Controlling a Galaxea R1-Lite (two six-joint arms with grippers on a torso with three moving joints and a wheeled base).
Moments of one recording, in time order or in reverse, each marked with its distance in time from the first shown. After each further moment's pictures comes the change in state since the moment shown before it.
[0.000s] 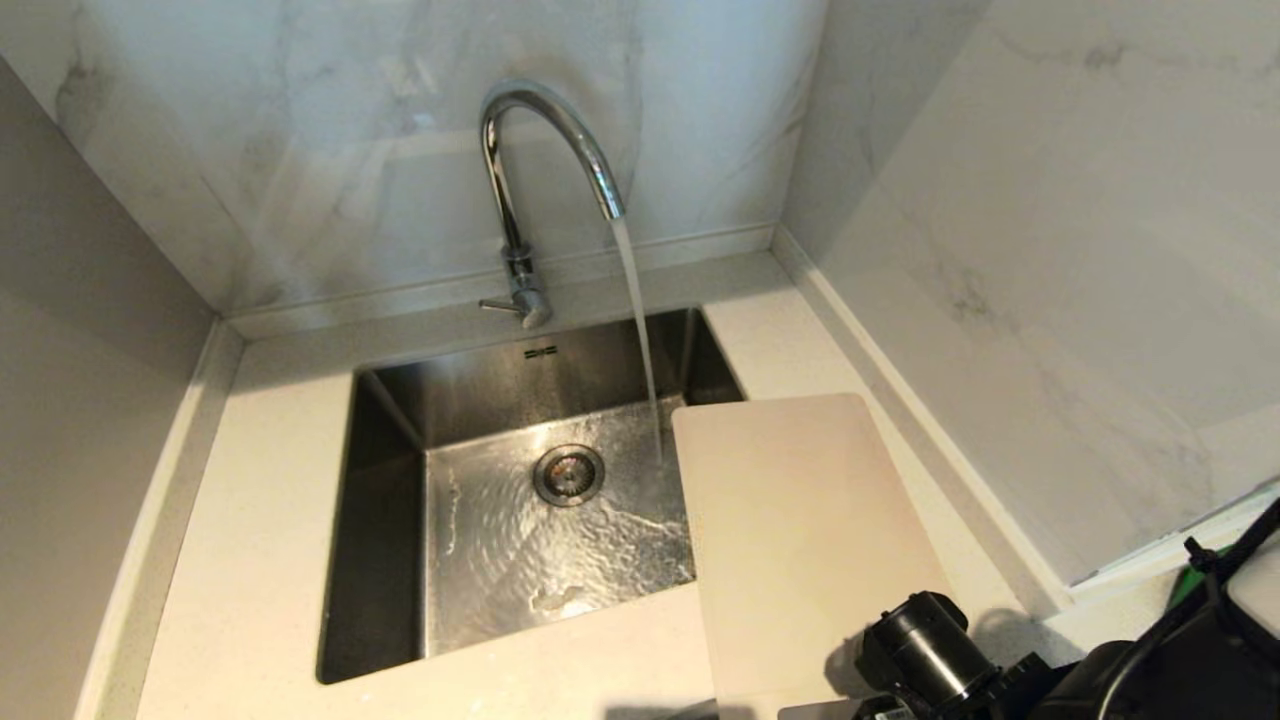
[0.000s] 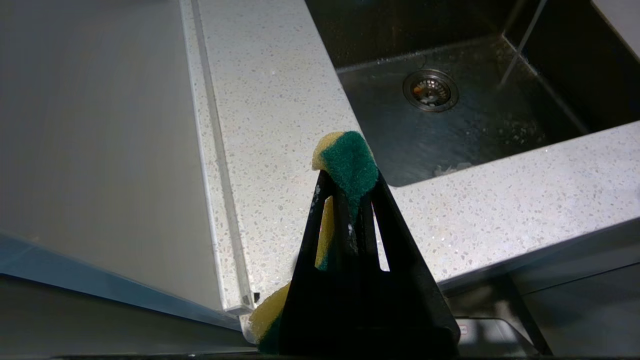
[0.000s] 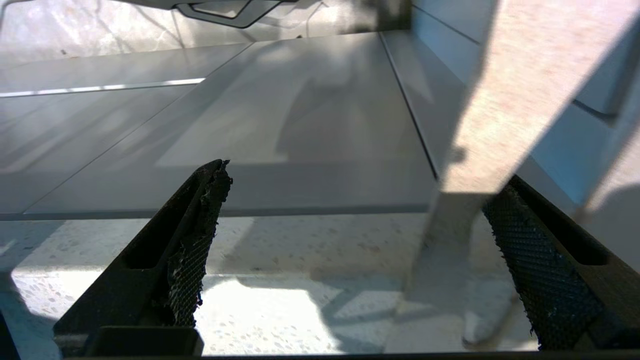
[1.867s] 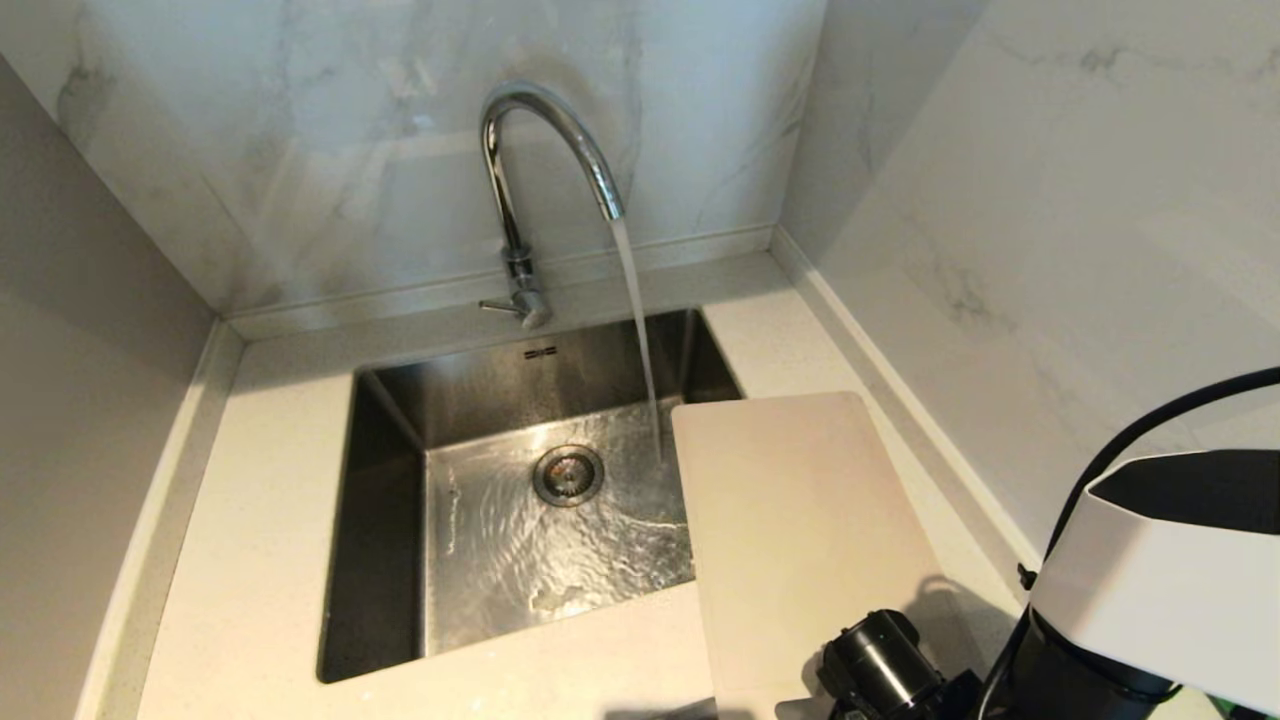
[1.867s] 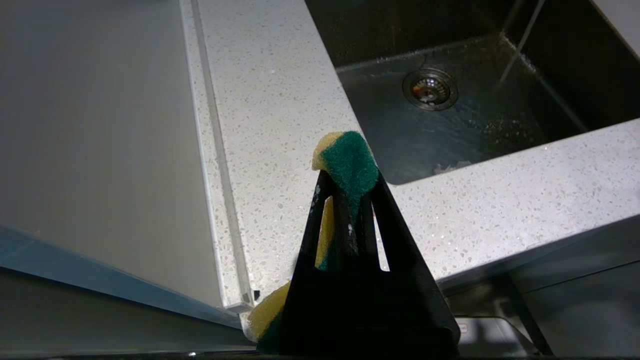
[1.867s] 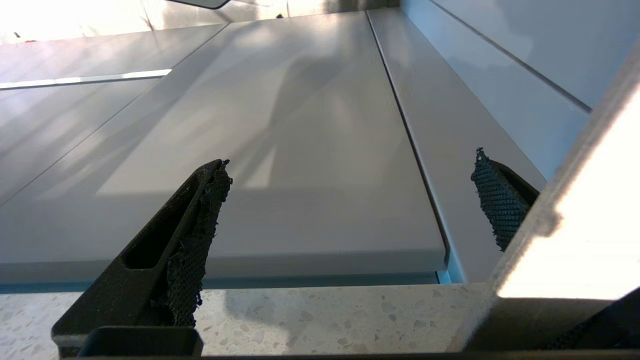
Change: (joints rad) left arm 0.000 0.000 0.000 0.003 -0.001 0.001; right arm 0.001 0.244 0.033 -0.288 -0.063 -0.004
